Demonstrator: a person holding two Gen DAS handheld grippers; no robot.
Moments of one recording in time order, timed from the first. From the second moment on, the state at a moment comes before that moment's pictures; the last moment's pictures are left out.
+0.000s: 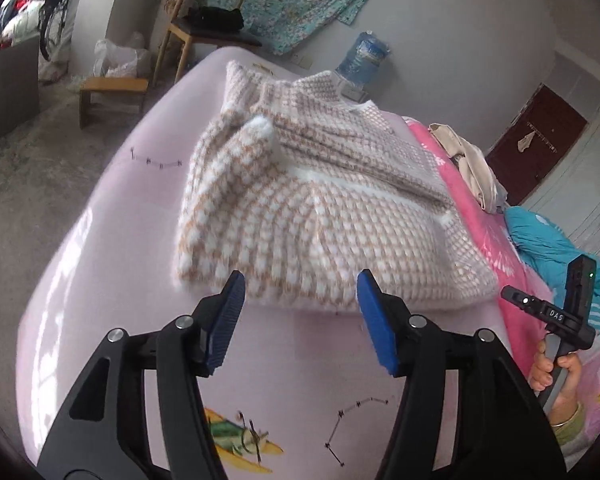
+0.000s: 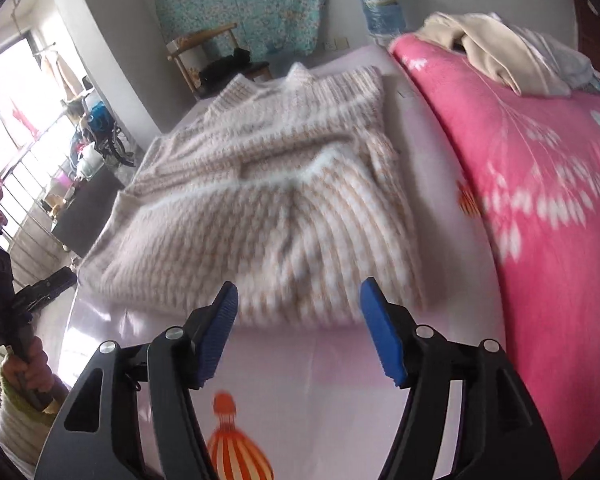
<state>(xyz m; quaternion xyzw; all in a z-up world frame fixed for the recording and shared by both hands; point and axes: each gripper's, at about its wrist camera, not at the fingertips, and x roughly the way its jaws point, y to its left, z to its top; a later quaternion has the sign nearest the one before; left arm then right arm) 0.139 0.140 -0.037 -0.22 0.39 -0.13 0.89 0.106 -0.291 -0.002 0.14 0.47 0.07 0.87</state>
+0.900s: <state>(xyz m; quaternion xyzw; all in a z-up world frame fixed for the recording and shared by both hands) 0.144 0.109 -0.006 -0.15 0.29 0.01 0.94 0.139 -0.262 0.018 0.13 0.34 -0.04 0.93</state>
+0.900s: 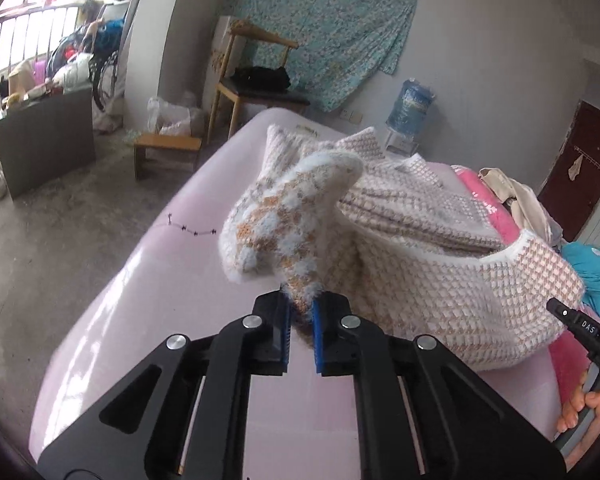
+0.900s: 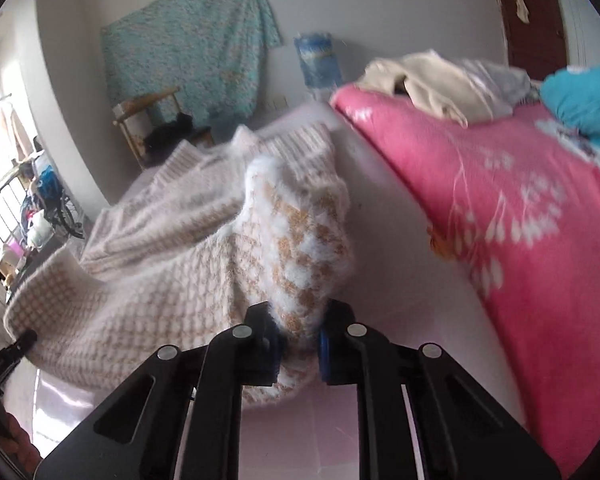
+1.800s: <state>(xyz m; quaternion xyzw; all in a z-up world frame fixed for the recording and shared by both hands) 0.025 0.214 -0.022 -0.26 0.36 -0.01 0.89 0.022 -0.332 0.025 0.15 0.47 0.02 0.87</state>
